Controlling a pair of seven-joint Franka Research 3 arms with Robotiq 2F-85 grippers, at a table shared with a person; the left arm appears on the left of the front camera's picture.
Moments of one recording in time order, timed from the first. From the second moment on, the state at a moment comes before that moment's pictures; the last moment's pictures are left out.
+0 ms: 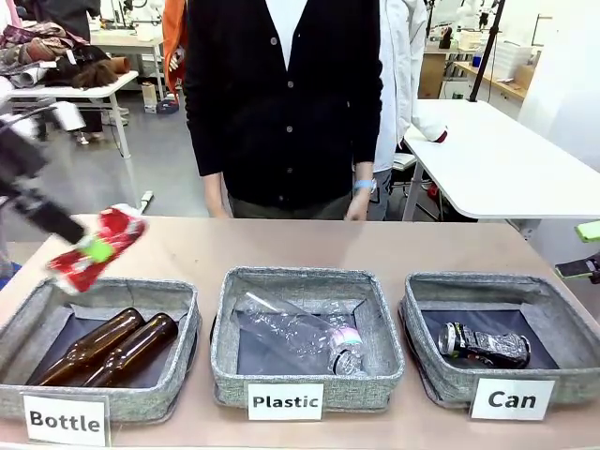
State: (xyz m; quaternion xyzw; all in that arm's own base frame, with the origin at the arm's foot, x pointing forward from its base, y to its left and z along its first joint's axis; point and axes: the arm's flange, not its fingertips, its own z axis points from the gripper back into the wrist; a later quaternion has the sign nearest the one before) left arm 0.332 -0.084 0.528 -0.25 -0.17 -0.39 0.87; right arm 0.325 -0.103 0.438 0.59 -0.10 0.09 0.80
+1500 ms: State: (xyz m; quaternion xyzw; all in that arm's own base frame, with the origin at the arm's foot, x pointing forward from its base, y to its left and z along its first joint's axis) left arm 0.362 -0.611 0.492 -0.13 -0.28 -0.69 0.65; right arm 0.192 -0.262 0.444 0.49 -0.24 -0.10 0.83
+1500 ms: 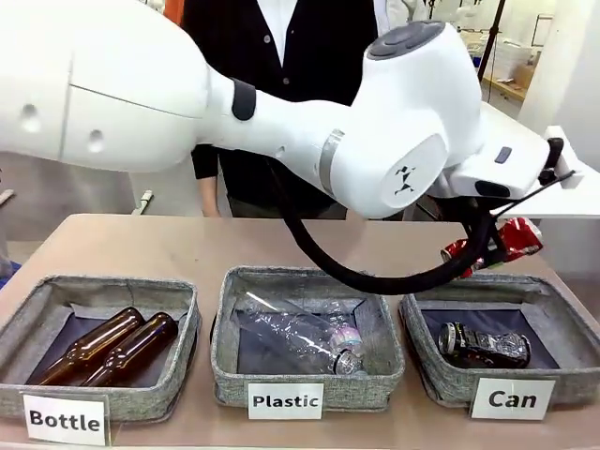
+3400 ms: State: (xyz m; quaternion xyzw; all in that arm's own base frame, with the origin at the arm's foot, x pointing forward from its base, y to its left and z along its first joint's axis) left arm 0.405 -0.424 0.544 -0.16 -0.14 -0.52 0.83; right arm 0.290 -0.179 0.444 0.55 -0.22 0.00 0.81
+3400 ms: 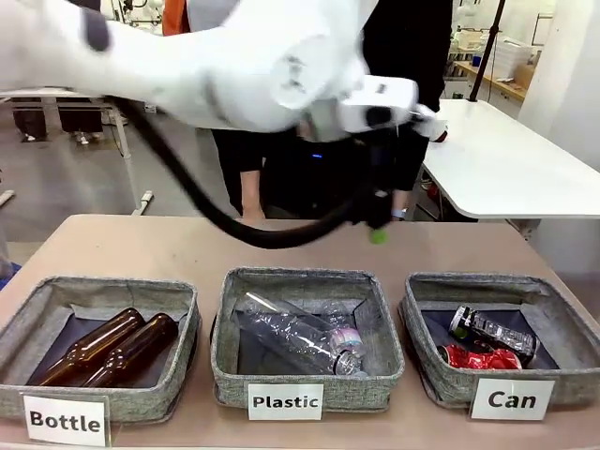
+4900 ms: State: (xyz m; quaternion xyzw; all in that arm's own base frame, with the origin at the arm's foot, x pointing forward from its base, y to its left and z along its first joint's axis) left arm 0.376 0.023 0.474 -0.50 -0.11 0.05 0.86; right arm 0.388 0.010 0.393 0.61 -0.11 0.05 0.79
